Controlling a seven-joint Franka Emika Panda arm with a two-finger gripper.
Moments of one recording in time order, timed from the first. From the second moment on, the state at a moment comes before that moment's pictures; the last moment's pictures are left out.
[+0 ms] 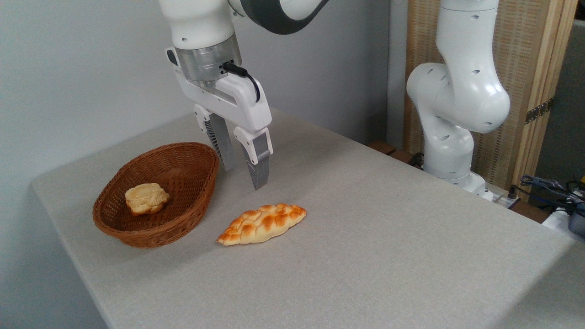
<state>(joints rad) -0.22 -0.05 0.09 -1.81 -0.05 1.69 0.63</state>
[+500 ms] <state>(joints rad) -0.22 -0.05 0.09 -1.82 -0.05 1.70 0.63</state>
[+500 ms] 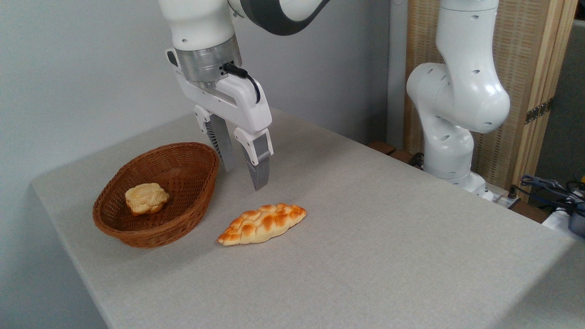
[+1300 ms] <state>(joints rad) -0.23 -0.09 0.09 -2.15 -0.05 2.02 0.85</state>
